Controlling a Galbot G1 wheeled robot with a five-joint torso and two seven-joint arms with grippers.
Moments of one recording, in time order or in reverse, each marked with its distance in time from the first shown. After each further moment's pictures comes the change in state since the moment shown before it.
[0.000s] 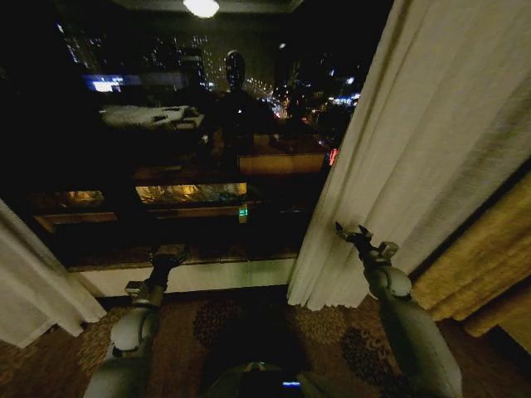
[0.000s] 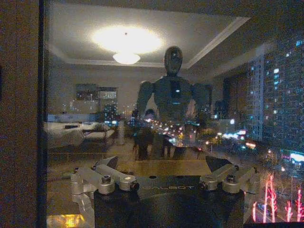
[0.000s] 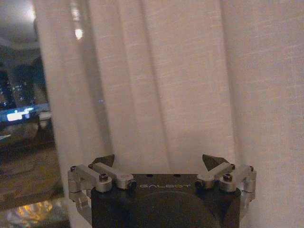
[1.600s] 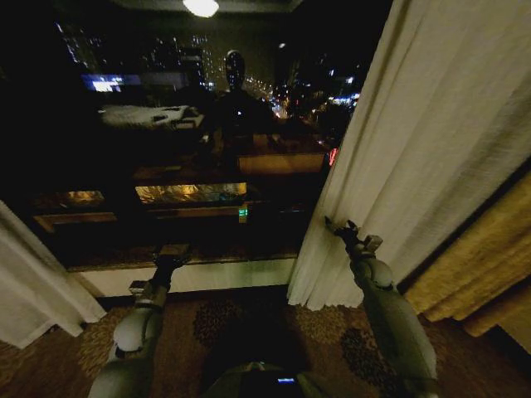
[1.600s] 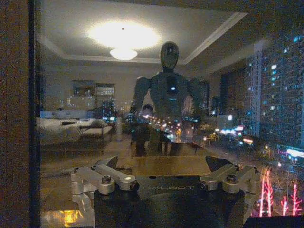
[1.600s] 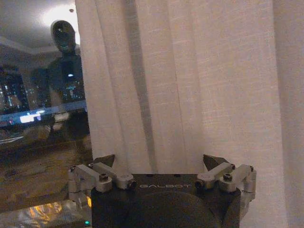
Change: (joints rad) left arm -0.004 -0.025 0.026 -0.004 0.035 0.021 -0.001; right arm 0.065 0.057 -0.071 -0.021 -0.060 0.006 0.008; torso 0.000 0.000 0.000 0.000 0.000
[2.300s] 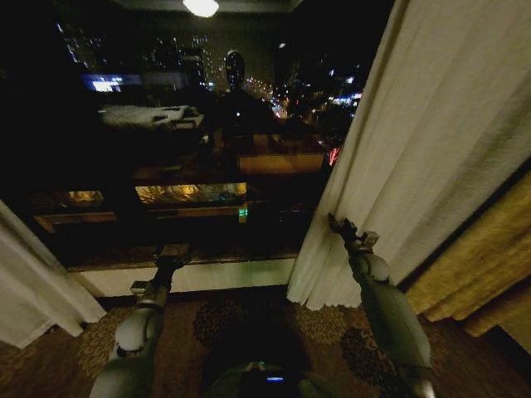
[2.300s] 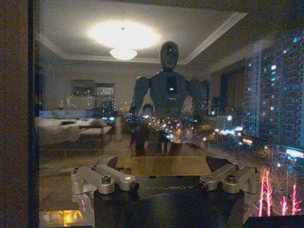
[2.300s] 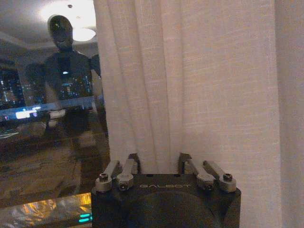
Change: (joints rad) left arm -0.006 0.001 0.004 0.012 -0.002 -0.009 0.001; right arm 0.017 -0.003 -0.004 -0.023 -0.022 0.003 0.002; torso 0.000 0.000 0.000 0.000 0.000
